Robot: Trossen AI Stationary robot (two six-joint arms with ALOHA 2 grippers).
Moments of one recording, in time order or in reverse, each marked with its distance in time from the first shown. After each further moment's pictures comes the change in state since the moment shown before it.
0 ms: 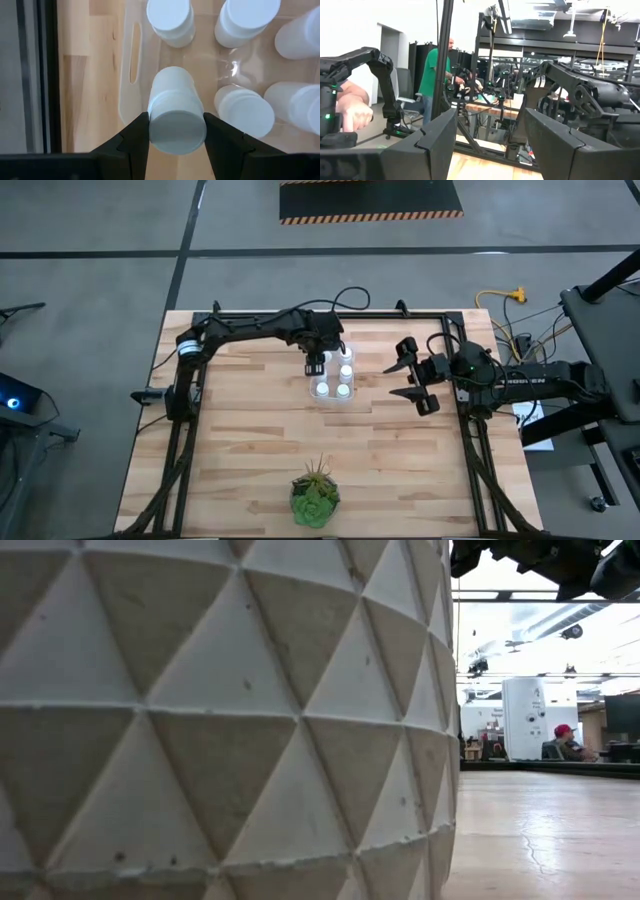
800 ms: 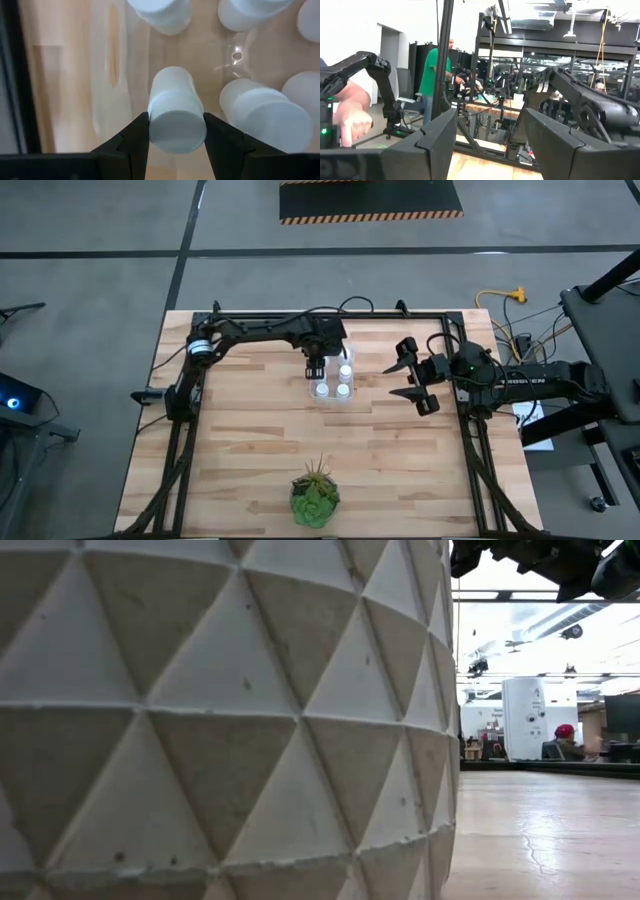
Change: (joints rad) left arm 0.003 0.079 0.010 -0.008 0.001 0.026; right arm 0.000 0.000 -0.004 0.004 0.000 0.001
